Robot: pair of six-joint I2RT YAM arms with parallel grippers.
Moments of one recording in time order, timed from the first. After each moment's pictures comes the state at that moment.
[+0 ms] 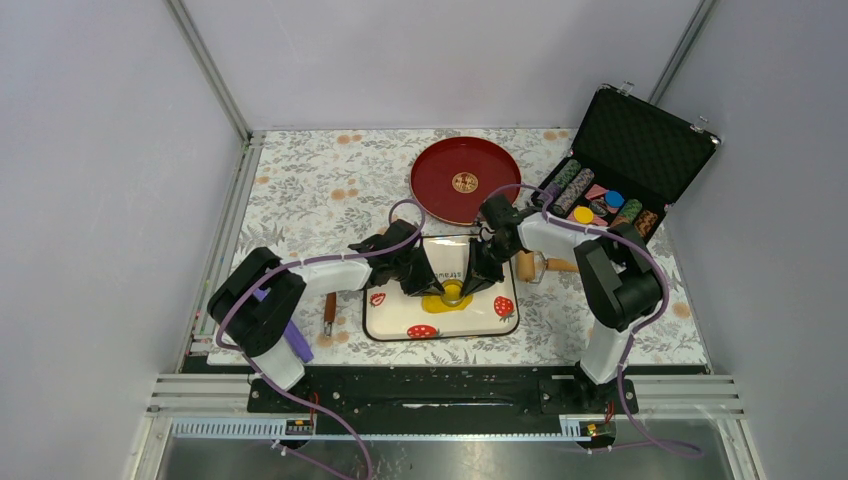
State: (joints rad) left arm -0.73 1.67 0.84 -0.11 0.27 -1.01; right arm 0.51 1.81 1.07 -0.61 -0.51 0.61
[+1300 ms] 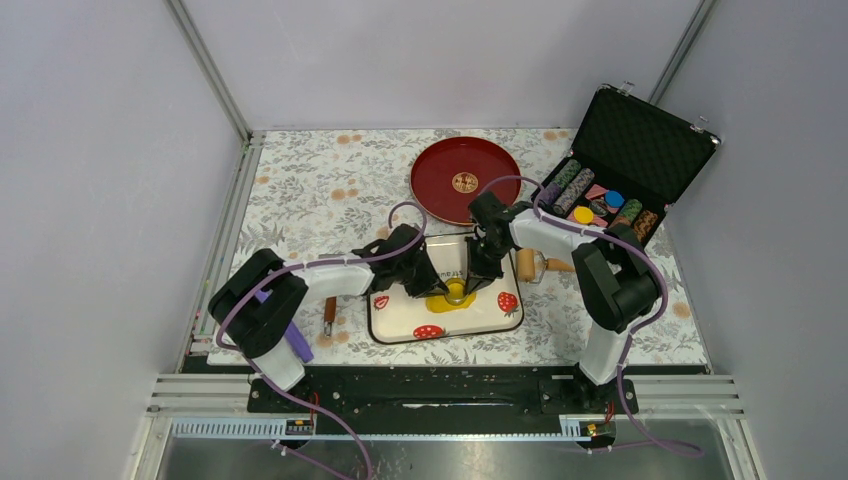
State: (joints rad) left arm -0.76 1.67 0.80 -0.02 0.22 -1.09; right arm 0.57 1.82 1.15 -0.72 -0.34 0.59
